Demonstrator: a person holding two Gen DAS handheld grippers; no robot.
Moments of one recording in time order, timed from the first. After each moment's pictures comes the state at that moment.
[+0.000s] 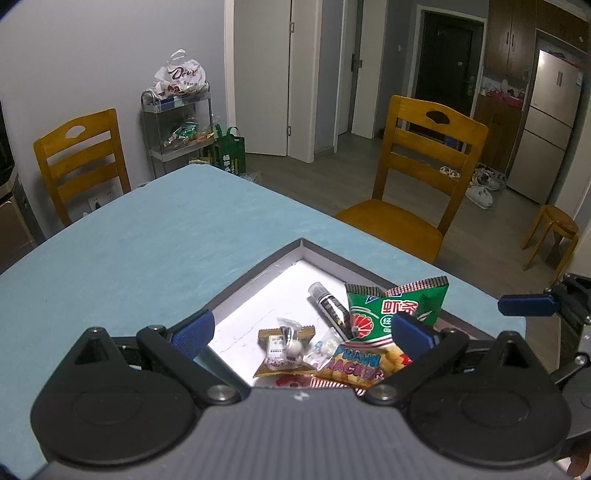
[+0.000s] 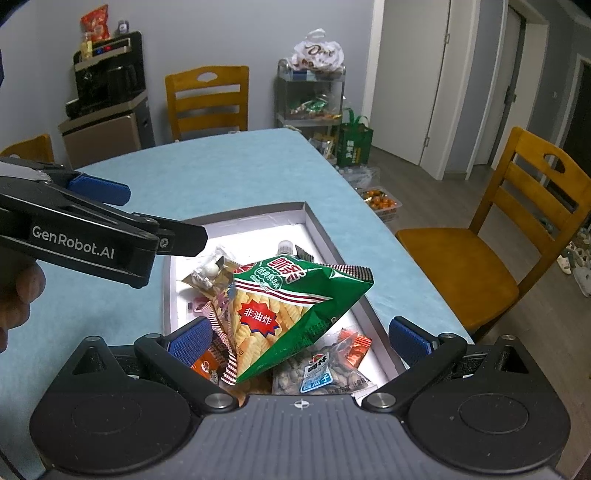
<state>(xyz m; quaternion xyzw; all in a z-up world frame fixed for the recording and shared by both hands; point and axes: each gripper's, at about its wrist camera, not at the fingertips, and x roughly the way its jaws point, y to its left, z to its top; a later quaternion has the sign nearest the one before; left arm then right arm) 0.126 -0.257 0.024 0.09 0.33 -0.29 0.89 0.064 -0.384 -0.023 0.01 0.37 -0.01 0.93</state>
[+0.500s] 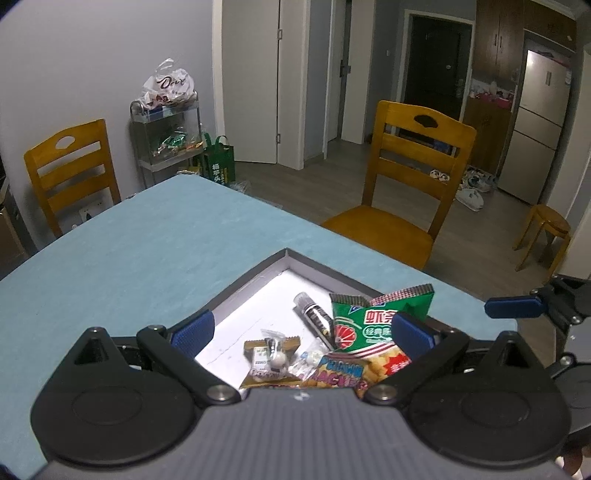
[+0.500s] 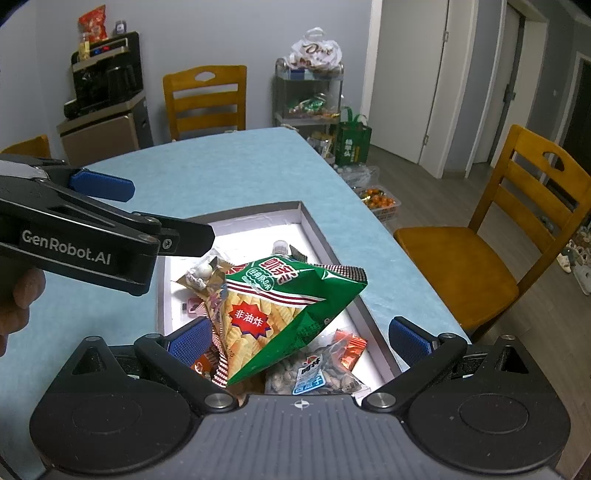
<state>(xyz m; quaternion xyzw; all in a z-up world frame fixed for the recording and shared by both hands) 0.123 -0.268 0.025 0.10 0.32 -0.30 0.89 0.066 -0.386 -0.024 0.01 0.37 -0.02 0.93</state>
